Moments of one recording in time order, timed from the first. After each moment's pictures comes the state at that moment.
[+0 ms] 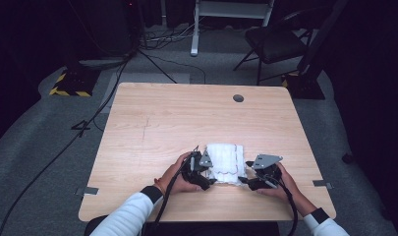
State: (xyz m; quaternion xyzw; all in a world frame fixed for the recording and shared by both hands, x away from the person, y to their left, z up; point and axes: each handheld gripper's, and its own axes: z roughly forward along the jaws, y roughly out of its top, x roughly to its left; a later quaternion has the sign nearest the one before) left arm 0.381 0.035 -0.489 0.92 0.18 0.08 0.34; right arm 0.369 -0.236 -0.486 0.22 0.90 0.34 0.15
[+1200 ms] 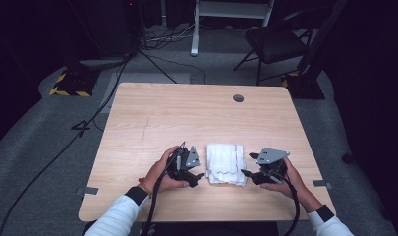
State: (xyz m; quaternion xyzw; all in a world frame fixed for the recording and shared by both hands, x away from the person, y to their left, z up) left arm 0.366 0.077 -0.456 0.91 0.18 0.17 0.32; right arm 0.369 -0.239 -0.450 0.20 0.89 0.35 0.19
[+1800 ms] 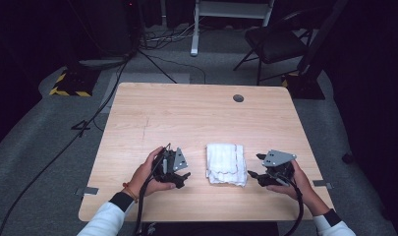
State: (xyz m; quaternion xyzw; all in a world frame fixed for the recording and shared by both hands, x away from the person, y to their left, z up) left arm 0.350 0.112 -0.452 0.91 0.21 0.22 0.29; right arm 0.361 -0.256 -0.447 0.21 0.89 0.34 0.22
